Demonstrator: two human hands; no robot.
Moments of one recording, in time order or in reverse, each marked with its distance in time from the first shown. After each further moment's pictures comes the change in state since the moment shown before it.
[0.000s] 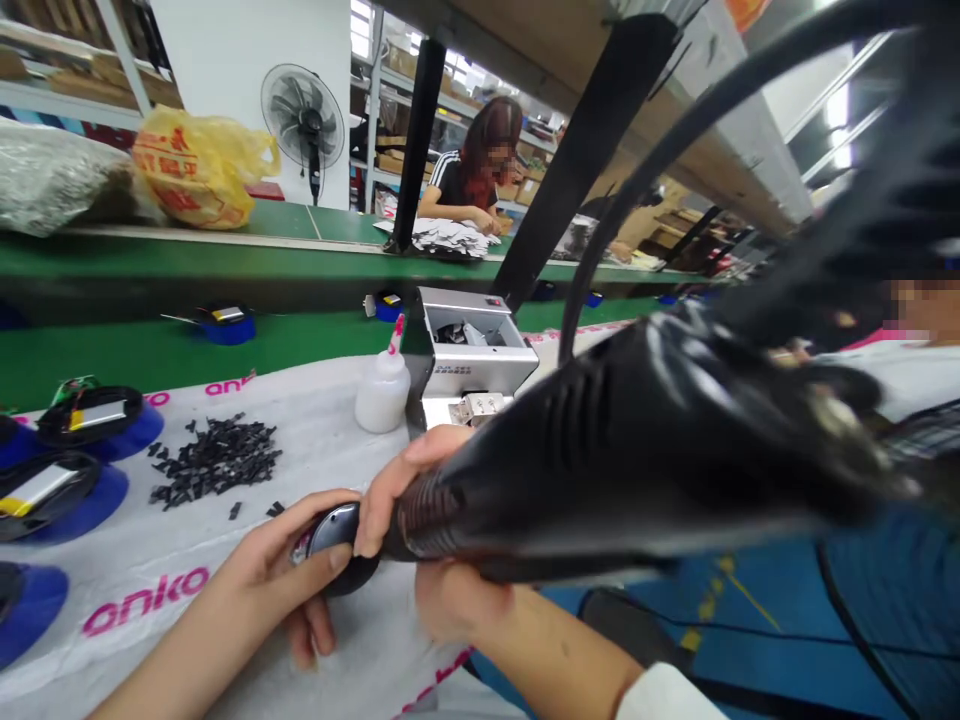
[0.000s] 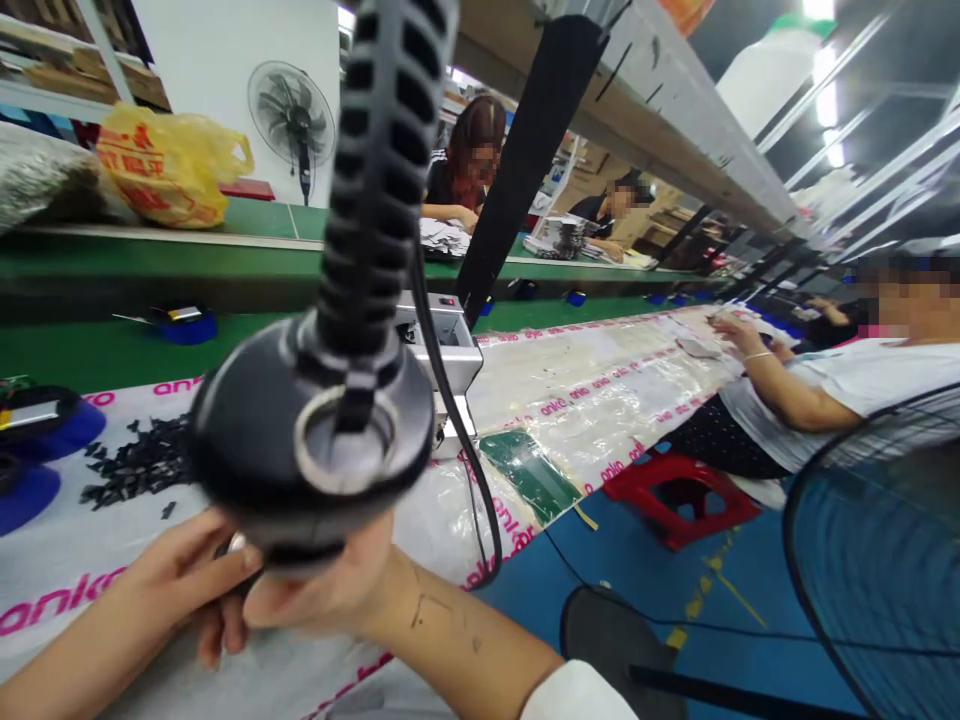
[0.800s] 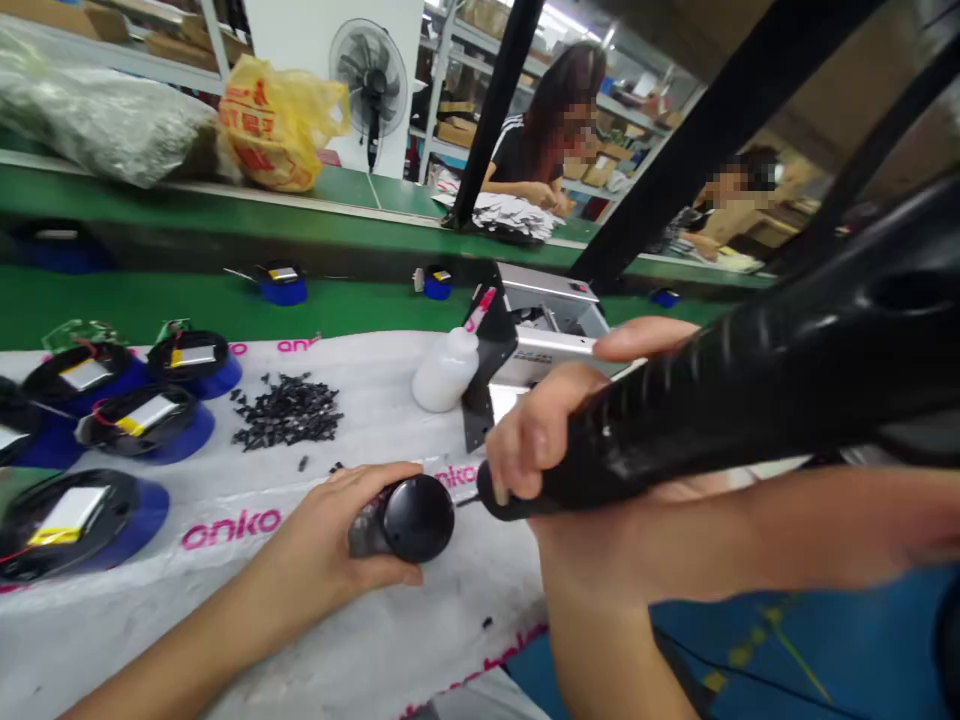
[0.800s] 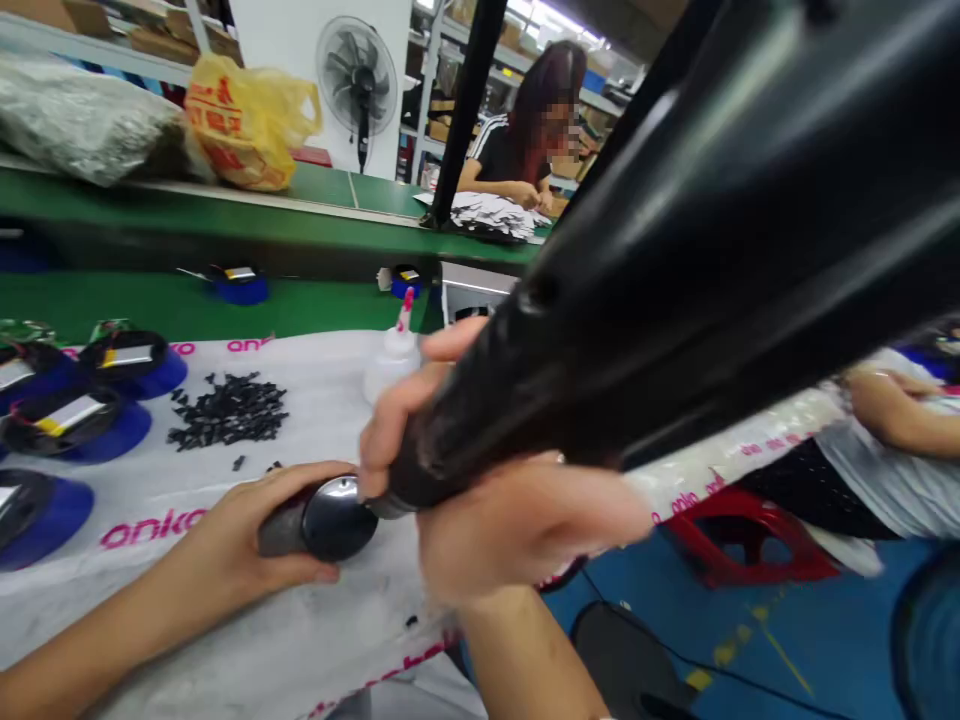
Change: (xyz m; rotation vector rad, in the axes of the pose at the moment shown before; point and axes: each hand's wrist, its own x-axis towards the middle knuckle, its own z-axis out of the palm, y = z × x) left_hand 0.007 -0.014 -0.022 0.703 0.111 0.451; right_hand 0.043 -0.047 -0.028 0.581 0.383 -0.143
